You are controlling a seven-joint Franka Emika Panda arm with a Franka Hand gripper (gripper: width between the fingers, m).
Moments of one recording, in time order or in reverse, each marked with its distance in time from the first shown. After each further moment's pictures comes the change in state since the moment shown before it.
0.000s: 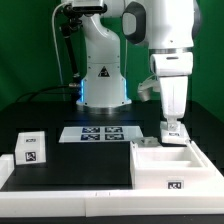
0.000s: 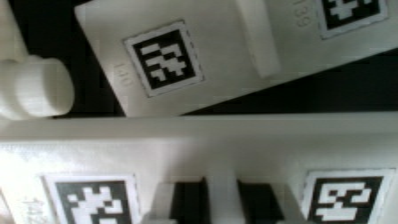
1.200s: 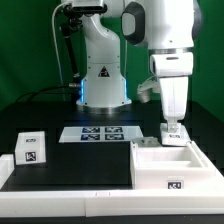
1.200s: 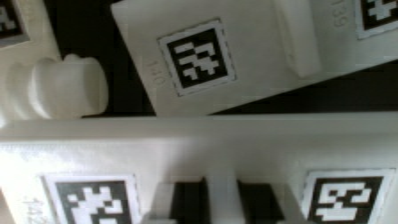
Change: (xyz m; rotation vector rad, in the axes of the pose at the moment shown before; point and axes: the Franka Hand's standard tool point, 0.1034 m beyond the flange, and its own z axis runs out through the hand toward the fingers) arm -0.001 0.010 0.001 -0.006 0.005 0.012
